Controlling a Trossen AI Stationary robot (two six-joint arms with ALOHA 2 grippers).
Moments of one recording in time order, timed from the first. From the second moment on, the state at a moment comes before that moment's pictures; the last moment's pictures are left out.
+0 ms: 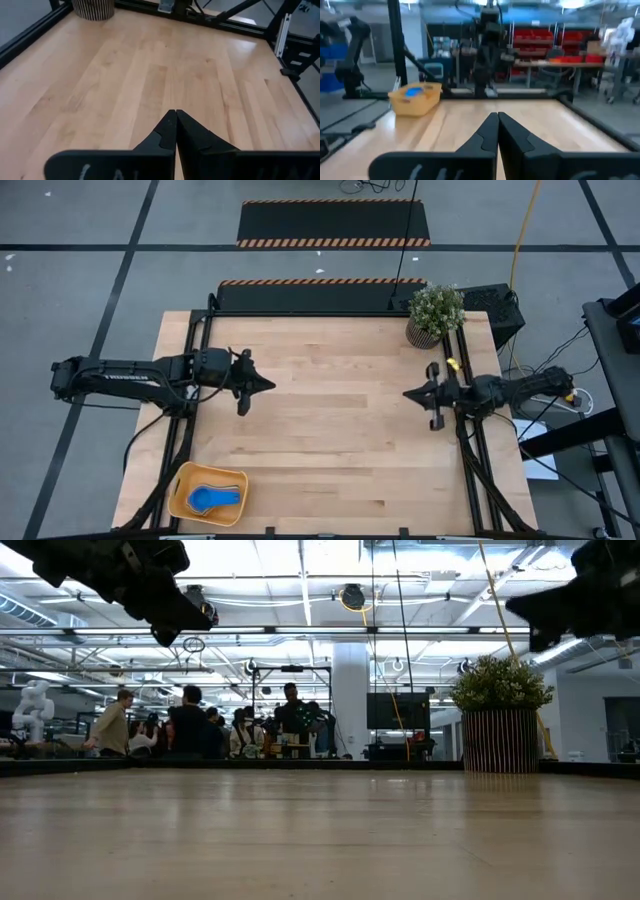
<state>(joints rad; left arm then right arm) 0.11 0.83 0.54 -0.15 0.10 -0.13 0.24 0.01 0.02 0.11 0.26 -0.03</state>
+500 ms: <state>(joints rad) 0.16 0.67 0.47 -0.13 0.11 -0.12 0.24 0.00 0.02 0.08 0.32 -0.09</state>
